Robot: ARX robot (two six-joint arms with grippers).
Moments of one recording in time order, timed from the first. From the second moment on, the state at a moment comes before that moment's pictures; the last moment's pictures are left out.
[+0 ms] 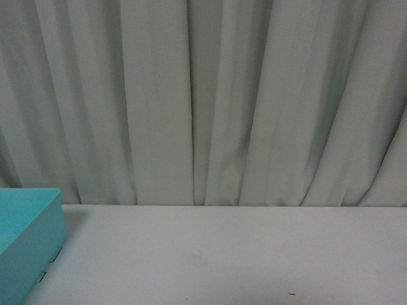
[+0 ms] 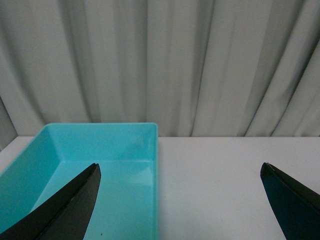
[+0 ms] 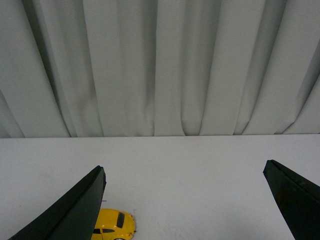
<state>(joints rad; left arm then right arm) 0.00 0.01 0.01 0.00 0.00 0.00 0.00 0.00 0.01 0.00 0.00 -0.01</state>
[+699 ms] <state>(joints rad) 0.00 0.01 0.01 0.00 0.00 0.00 -0.51 0.68 0.14 0.33 -0.50 0.12</state>
